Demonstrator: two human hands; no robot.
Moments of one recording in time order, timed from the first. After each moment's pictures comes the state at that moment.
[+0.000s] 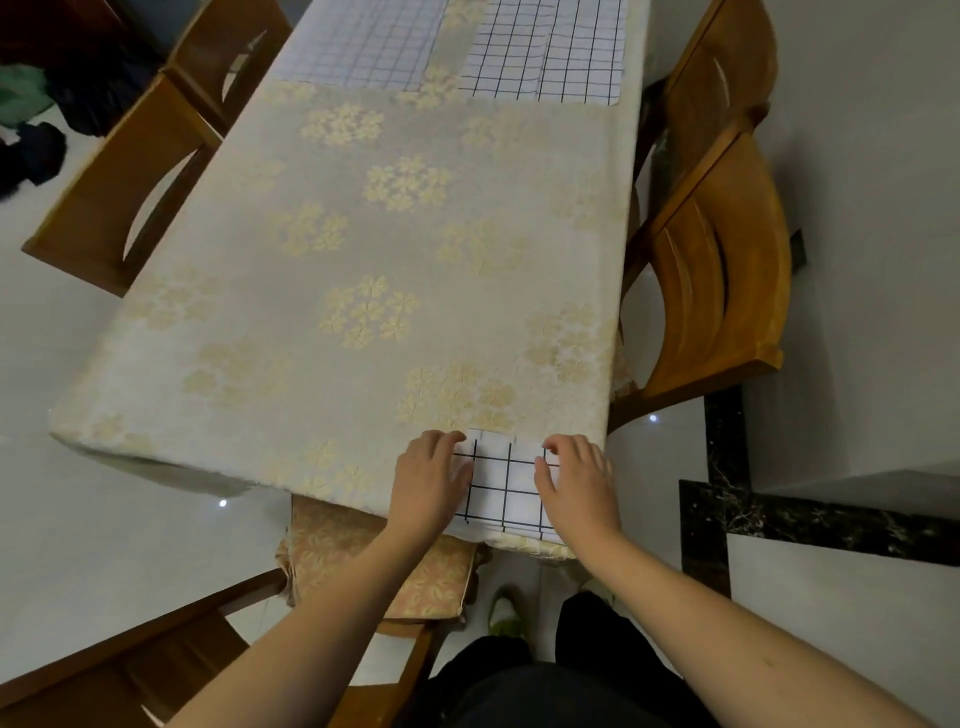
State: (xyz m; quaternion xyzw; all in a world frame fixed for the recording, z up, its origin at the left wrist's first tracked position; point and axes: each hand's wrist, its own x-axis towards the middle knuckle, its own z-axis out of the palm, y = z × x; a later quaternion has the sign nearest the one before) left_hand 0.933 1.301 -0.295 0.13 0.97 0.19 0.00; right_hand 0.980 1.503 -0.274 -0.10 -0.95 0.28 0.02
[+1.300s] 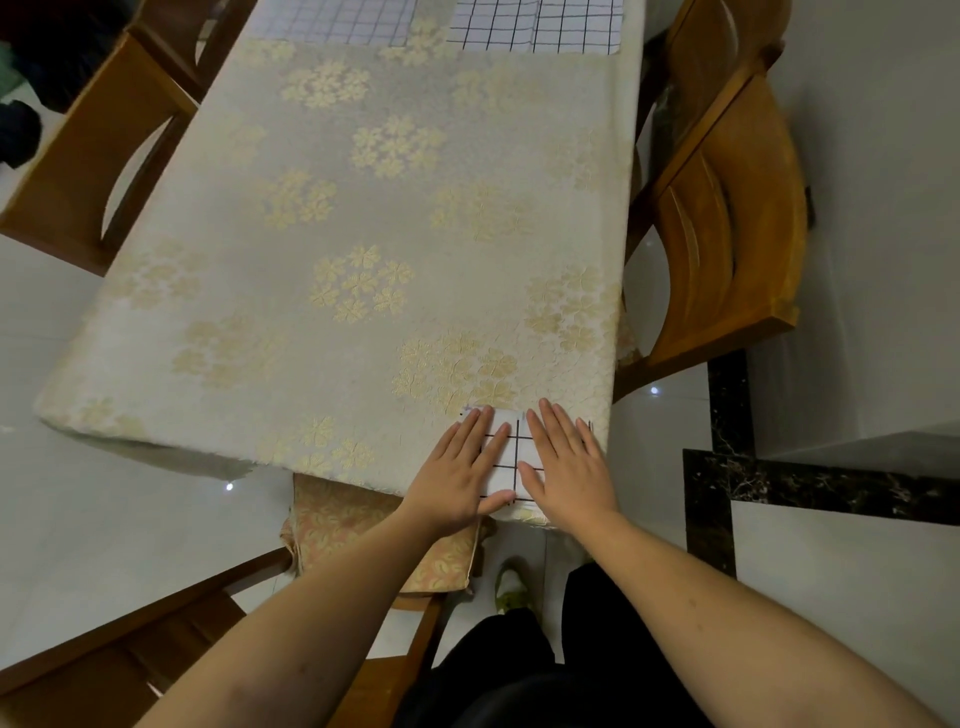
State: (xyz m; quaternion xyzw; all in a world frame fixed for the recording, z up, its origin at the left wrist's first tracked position) left_hand 0.948 1.302 -0.321 0.36 0.92 0.02 0.13; right_hand 0.991 1.500 -0.325 0.02 -0.99 0.07 -0.13
